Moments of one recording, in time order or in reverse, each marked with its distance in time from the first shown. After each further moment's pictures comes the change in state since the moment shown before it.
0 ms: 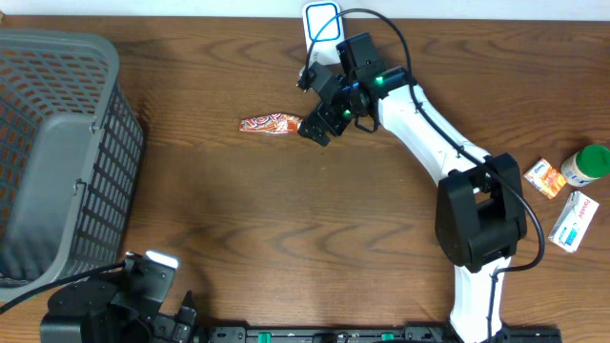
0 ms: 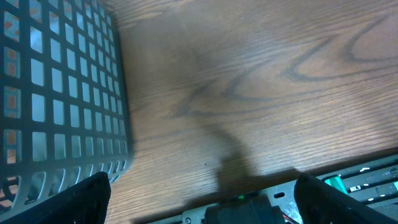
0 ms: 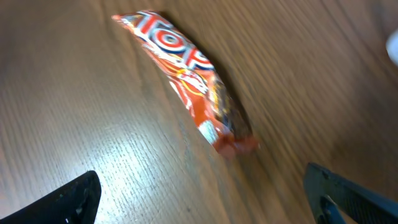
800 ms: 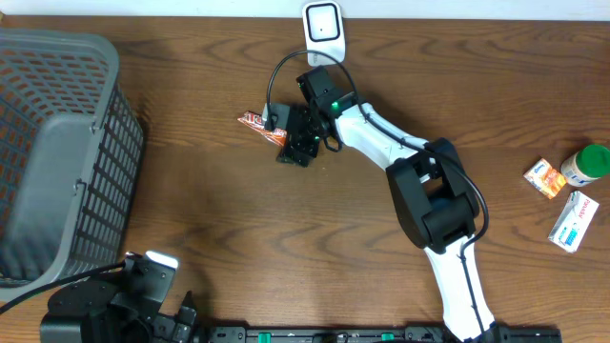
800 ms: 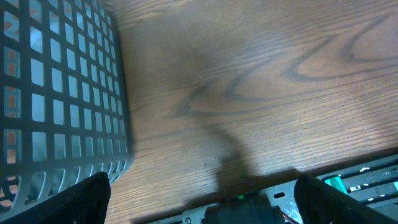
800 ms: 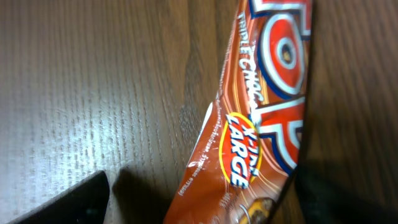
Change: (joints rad) left arm 0.000 0.000 0.000 0.000 0.000 0.000; right arm 0.111 0.225 0.013 0.167 -0.032 -0.268
